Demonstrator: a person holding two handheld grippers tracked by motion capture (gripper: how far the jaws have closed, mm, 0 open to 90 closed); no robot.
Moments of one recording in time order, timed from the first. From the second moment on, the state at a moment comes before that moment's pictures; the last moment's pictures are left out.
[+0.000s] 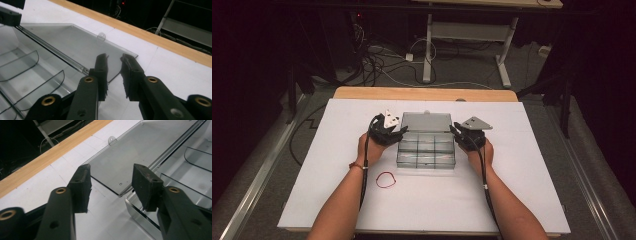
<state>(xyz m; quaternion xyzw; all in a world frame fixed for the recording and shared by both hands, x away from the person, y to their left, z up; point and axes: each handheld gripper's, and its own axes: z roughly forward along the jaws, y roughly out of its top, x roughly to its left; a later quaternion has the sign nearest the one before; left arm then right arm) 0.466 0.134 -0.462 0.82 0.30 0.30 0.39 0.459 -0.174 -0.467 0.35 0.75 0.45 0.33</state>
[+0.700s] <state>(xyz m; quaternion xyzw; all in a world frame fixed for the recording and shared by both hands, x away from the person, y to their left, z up) 0.426 0.132 -0.440 0.81 0.27 0.32 0.42 0.426 -0.177 -0.448 0.30 0.76 0.47 0.34</state>
